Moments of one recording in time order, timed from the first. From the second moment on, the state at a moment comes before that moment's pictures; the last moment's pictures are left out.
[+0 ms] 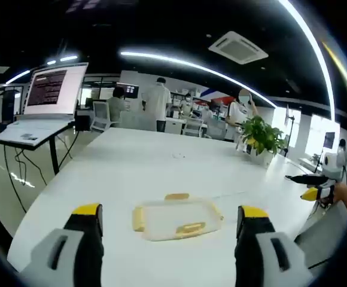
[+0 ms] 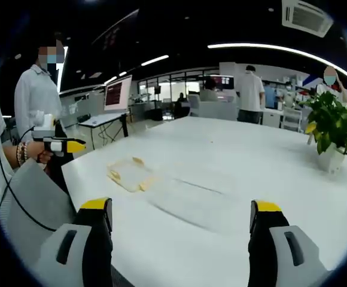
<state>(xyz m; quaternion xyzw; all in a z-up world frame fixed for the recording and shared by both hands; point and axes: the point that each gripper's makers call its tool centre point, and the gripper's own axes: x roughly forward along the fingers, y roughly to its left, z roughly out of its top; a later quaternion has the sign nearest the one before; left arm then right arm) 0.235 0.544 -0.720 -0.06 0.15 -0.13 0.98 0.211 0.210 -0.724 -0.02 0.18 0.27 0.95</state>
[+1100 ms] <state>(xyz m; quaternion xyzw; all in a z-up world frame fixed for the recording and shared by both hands) 0.237 0.546 -0.719 -0.05 0.15 -0.13 0.98 0.213 0.210 -0.726 -0.04 0.19 0.27 0.94</state>
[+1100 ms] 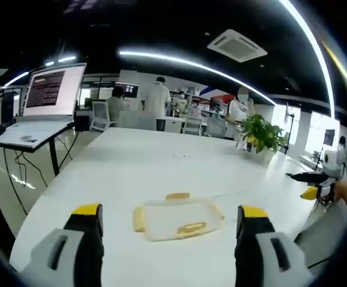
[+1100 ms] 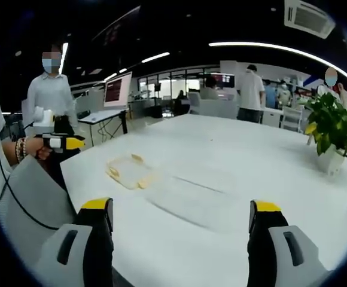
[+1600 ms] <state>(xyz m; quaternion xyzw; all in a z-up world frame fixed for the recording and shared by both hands) 0.249 0.556 -0.710 -0.03 0.14 -0.14 0.98 0.224 0.226 -0.717 -0.07 0.19 0.29 0.93</state>
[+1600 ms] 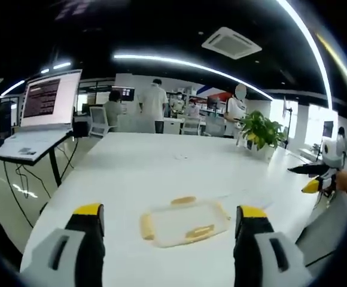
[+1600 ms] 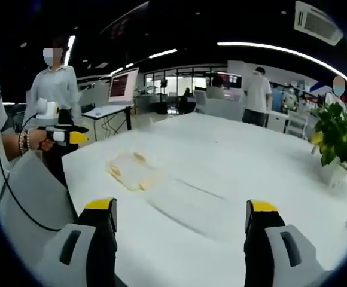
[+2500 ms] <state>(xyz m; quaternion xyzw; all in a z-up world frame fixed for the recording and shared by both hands) 0.295 0.579 -0.741 0.24 0.22 -0.26 0.91 0.281 0.323 -0.720 -0.22 0.20 0.43 0.85</state>
